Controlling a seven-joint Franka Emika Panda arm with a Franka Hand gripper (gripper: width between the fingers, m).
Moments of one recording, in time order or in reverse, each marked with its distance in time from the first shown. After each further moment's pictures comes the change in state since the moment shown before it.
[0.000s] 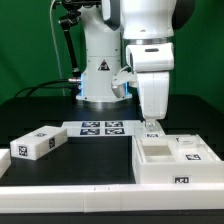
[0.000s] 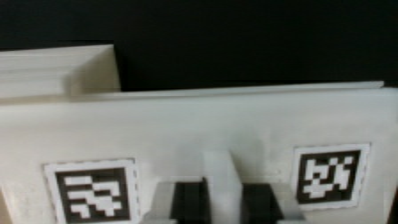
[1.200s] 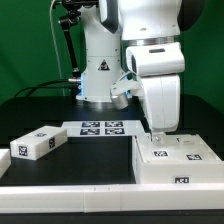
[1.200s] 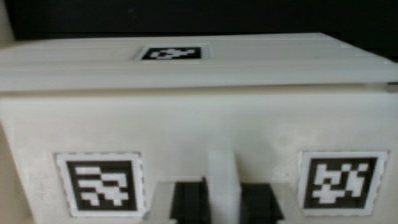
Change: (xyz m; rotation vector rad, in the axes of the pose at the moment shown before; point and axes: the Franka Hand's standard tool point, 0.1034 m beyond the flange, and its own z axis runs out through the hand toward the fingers) arm 0.001 0.090 -0.005 -0.057 0.037 -0.031
